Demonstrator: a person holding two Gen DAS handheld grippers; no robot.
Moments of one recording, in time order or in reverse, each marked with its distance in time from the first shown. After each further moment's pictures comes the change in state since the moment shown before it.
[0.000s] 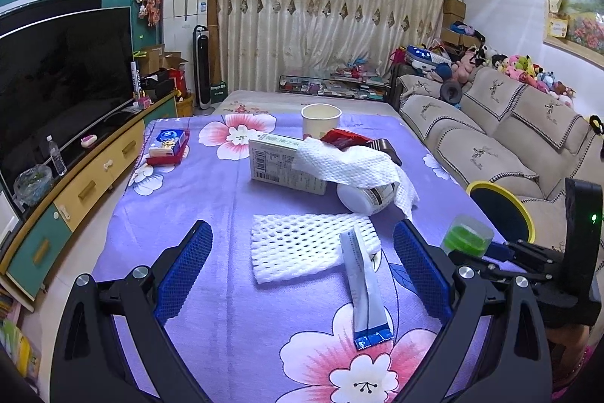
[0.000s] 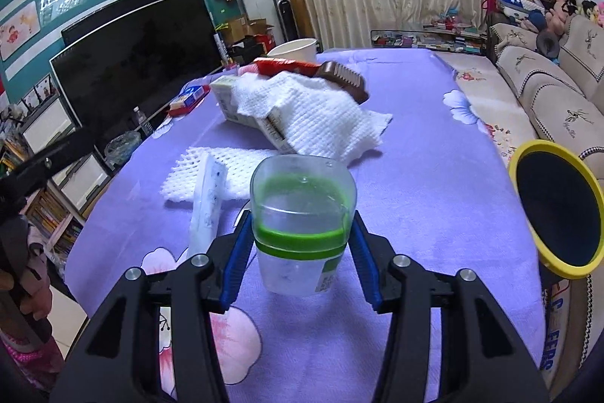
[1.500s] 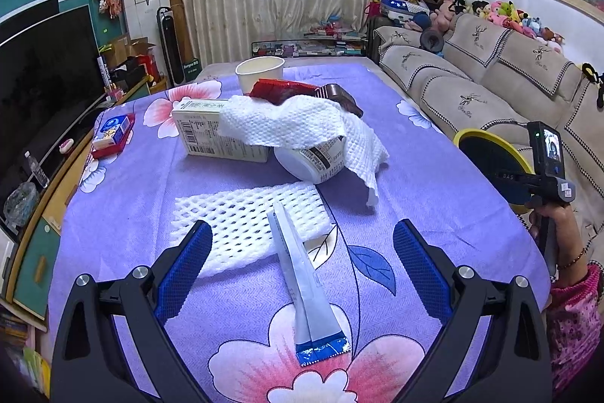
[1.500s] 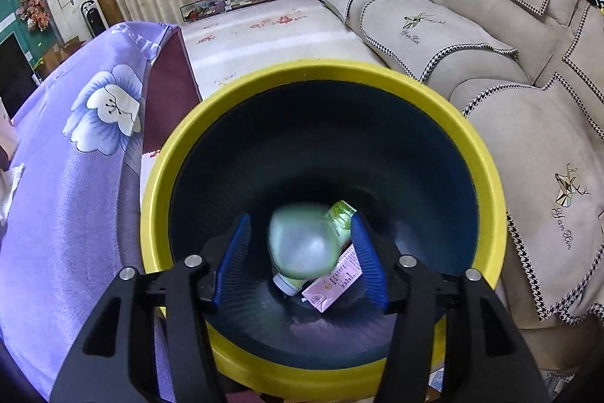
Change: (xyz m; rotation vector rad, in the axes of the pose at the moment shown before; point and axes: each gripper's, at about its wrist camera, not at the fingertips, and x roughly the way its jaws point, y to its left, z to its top) left arm 0.067 -0.064 -0.008 0.125 0.153 -0.037; right arm 0.046 -0.292 -0.008 0.383 0.123 -0.532
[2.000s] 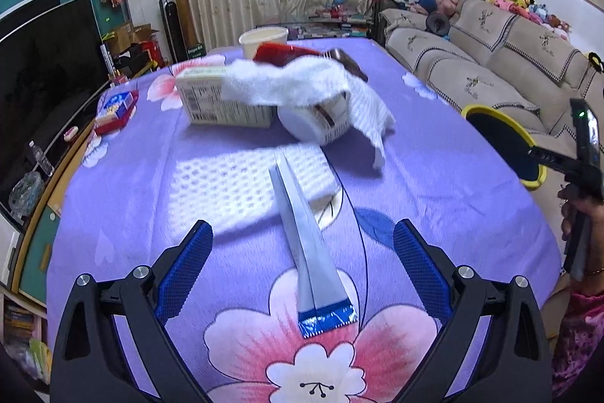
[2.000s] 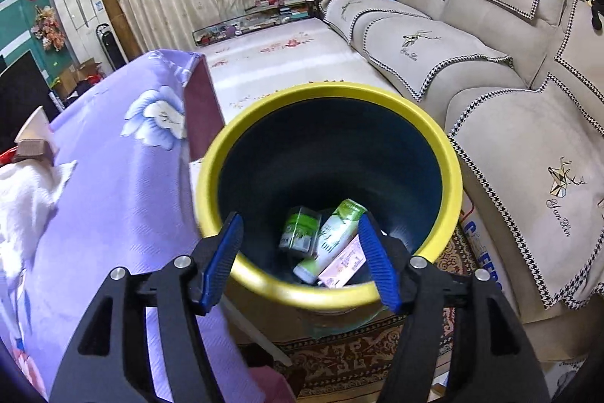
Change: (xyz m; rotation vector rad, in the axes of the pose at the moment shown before) left arm 0.009 -0.003 -0.029 0.004 0.075 0.028; right arm -0.071 -0.004 -0.030 0.025 -0.091 0.066
